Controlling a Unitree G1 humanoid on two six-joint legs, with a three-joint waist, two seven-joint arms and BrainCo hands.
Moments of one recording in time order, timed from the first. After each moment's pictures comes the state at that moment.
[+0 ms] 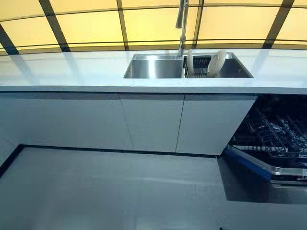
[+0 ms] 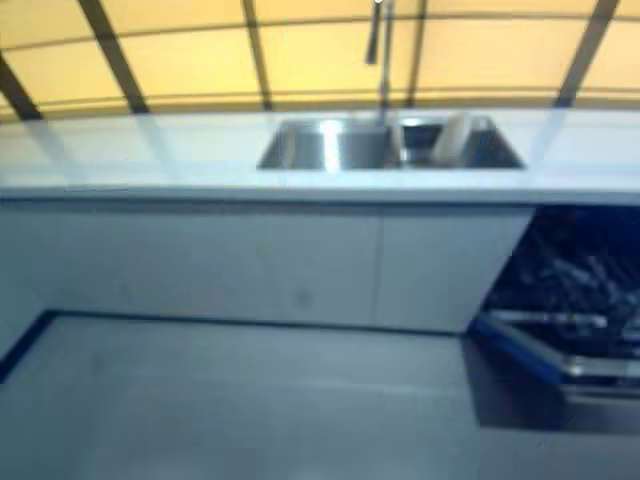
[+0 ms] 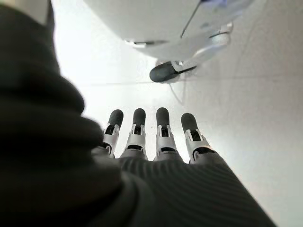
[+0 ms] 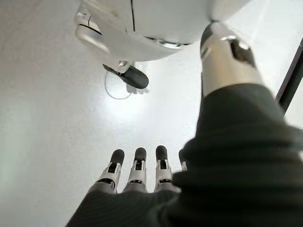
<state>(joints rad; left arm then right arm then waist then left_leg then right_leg) 0.05 0.25 -0.26 1.16 -0.14 0.18 -0.10 0.06 -0.30 0.25 1.20 0.01 0.05 -0.04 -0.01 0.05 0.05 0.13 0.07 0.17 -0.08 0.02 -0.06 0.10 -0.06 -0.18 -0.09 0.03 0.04</state>
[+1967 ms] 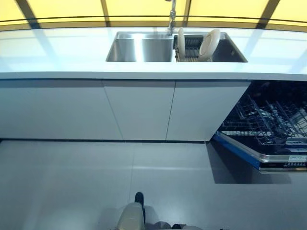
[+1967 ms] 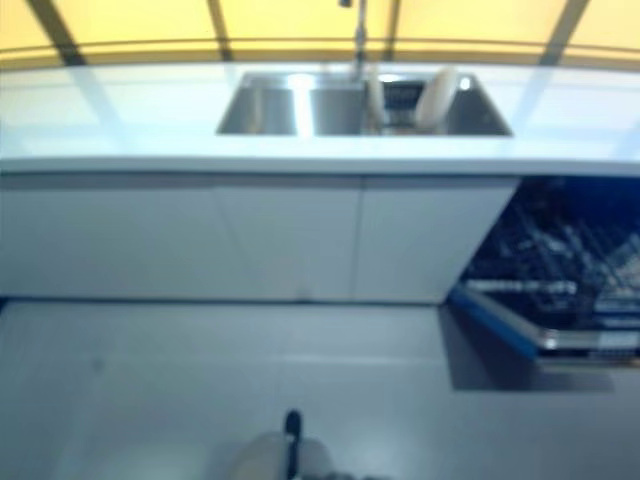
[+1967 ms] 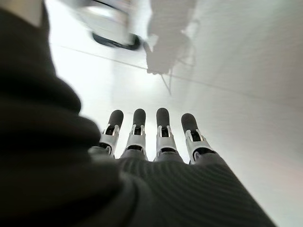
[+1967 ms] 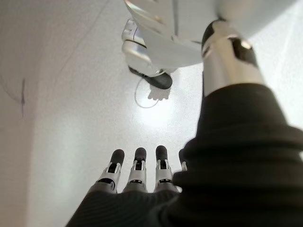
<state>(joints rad) 0.02 0.28 -0.10 1.22 -0.36 0.13 0.09 0.00 -0.27 0.23 1.30 0.06 0.11 0.04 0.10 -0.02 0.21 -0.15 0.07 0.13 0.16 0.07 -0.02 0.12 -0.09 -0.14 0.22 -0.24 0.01</state>
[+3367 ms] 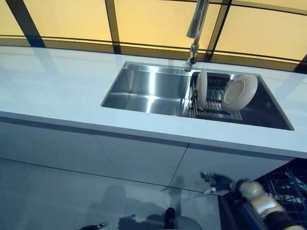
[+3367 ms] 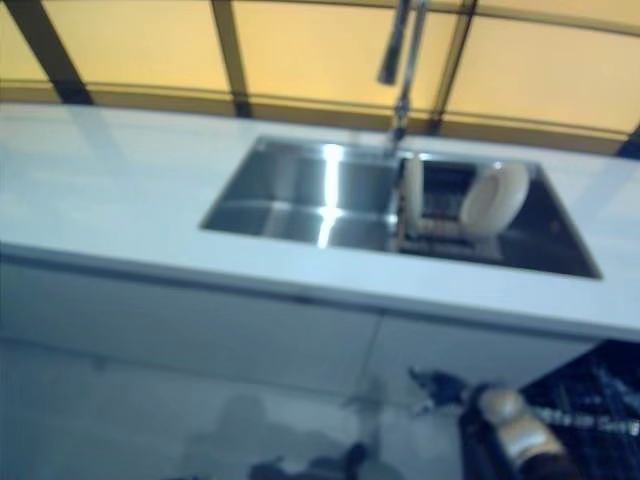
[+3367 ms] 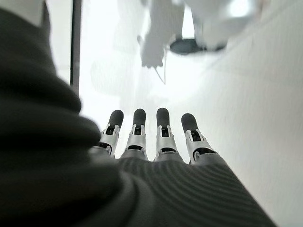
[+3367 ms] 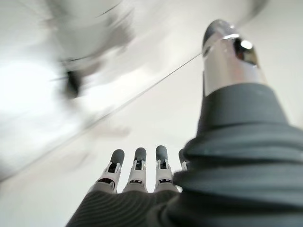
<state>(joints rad) 0.06 0.43 -0.08 1.12 -0.17 0.23 0.00 -0.05 -0.75 0.20 0.20 0.28 0.21 0.79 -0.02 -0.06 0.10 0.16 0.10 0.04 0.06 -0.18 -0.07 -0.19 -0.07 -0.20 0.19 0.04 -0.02</state>
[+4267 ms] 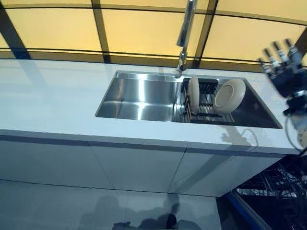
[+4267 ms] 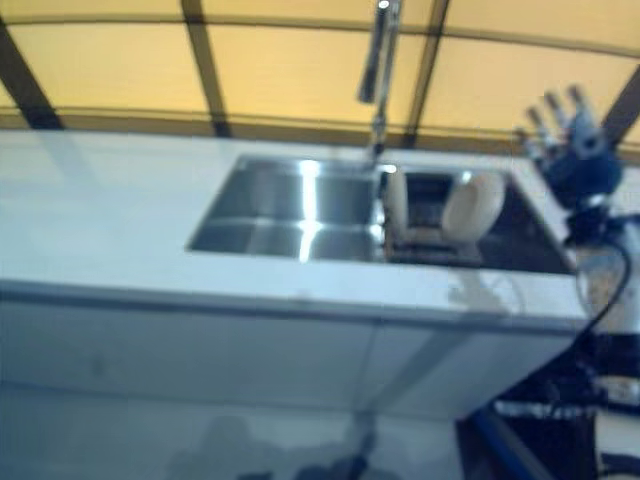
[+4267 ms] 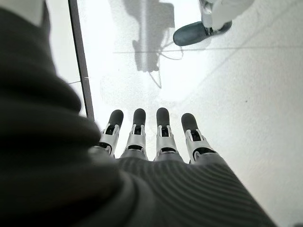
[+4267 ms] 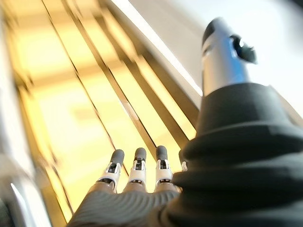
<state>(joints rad) 0.06 0.37 -0.10 1.17 -0.09 0.18 -0.03 -0.63 -0.91 -0.20 0.42 1.29 0.12 0.08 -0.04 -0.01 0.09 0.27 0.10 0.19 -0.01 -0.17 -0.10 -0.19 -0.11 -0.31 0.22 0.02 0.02</state>
